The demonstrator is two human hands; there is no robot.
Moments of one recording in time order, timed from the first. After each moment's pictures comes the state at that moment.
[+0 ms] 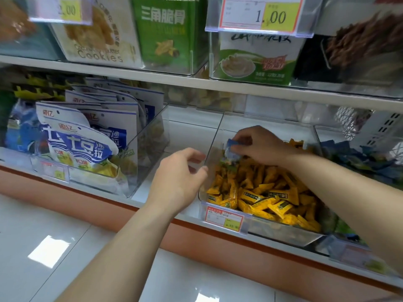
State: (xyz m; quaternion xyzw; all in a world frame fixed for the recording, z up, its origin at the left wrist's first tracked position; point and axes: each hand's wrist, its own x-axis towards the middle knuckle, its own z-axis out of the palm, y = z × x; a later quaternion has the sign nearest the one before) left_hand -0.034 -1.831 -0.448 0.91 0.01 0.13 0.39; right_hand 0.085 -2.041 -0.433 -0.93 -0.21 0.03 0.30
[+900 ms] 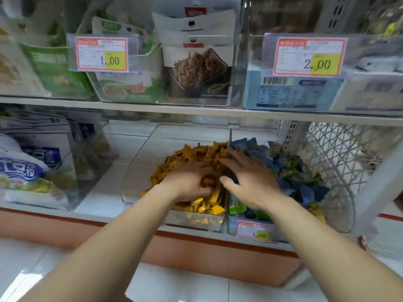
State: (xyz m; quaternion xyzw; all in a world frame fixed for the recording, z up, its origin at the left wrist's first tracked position) left_hand 0.016 -1.997 -0.465 0.95 -0.29 -0.02 0.08; right_hand -0.029 -2.202 -0.451 -0.98 -0.15 -0.05 0.10
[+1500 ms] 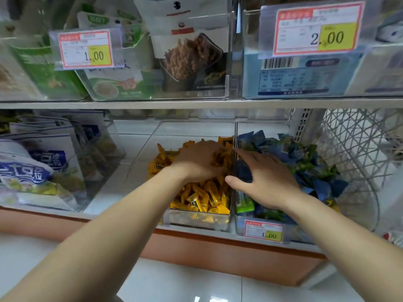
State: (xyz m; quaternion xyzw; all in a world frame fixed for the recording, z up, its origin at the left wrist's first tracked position) left_hand 0.048 -2.015 -0.448 0.96 -0.25 0.01 0.14; right_hand -0.025 -2.216 -0.461 -0.98 -0.12 -0.07 0.16
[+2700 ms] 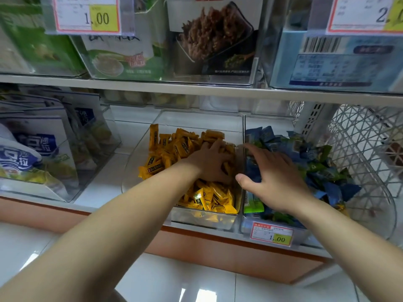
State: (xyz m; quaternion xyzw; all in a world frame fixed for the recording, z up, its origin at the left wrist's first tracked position) left_hand 0.083 -2.025 -0.490 0.95 -0.27 -0.13 0.02; right_hand -0.023 -2.214 -0.469 -0.98 -0.12 -0.09 0.16
